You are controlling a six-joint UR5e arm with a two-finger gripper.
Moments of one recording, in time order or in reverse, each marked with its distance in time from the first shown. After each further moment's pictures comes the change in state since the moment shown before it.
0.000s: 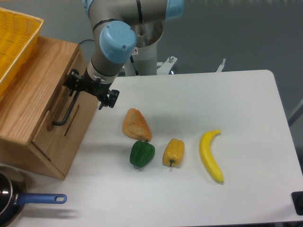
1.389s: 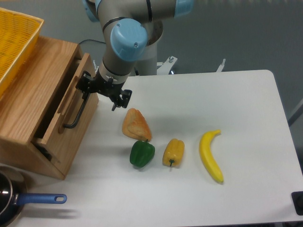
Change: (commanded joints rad) arm 0.055 0.000 0.026 0.000 0.043 0.009
